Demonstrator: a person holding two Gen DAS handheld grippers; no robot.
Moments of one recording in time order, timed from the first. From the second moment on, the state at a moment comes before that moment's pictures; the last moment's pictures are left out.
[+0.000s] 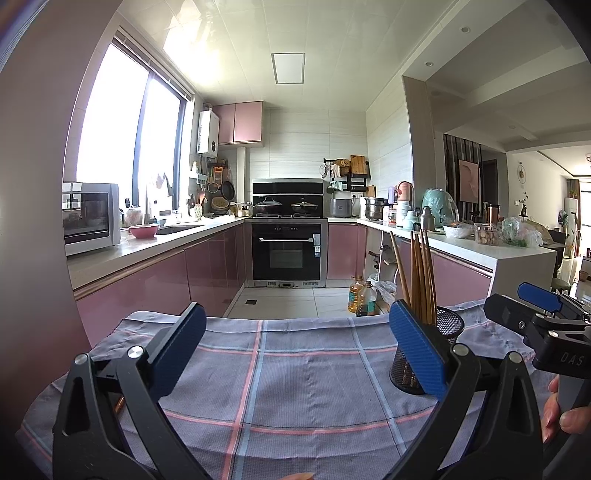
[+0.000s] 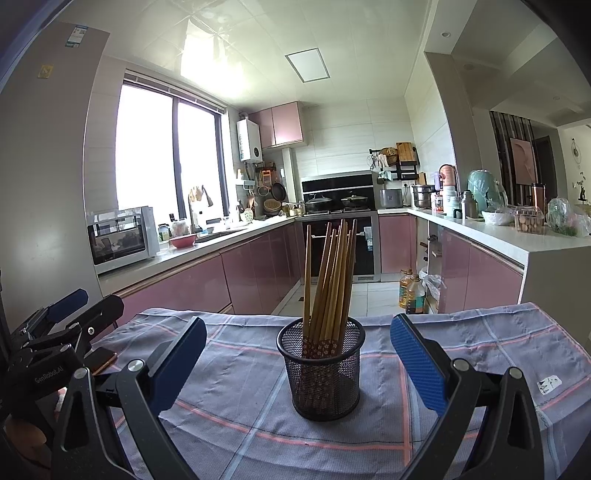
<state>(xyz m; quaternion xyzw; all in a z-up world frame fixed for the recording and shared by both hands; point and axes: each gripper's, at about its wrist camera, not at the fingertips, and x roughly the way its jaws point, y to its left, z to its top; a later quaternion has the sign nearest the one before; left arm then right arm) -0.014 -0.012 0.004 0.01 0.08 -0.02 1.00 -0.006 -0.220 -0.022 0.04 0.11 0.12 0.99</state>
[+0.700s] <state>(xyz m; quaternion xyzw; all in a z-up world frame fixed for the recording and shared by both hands) -0.013 -0.013 0.004 0.01 0.08 -0.02 1.00 -0.006 -0.221 -0.022 0.04 0.11 0.12 0.99</state>
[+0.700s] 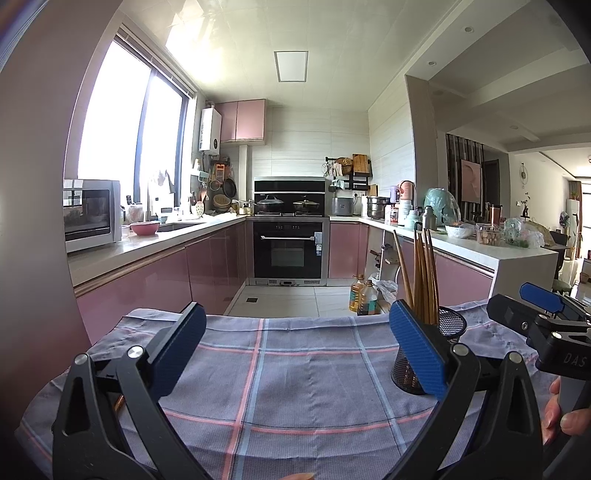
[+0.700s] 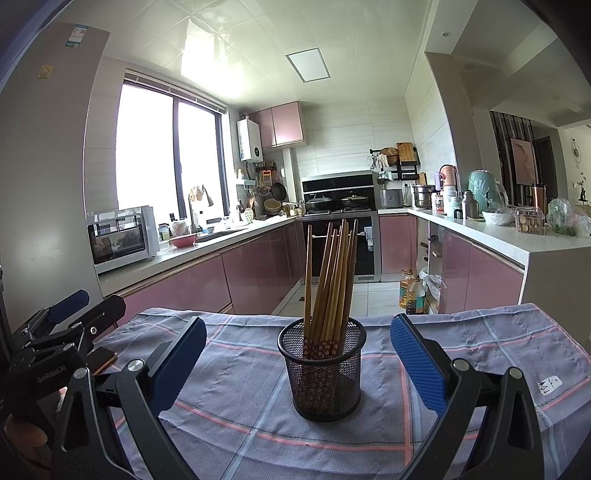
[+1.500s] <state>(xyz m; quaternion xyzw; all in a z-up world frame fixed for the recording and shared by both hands) -0.010 -0.016 0.003 0.00 0.08 -0.01 1.00 -0.005 -0.221 -0.022 0.04 0.11 0.12 0.99</state>
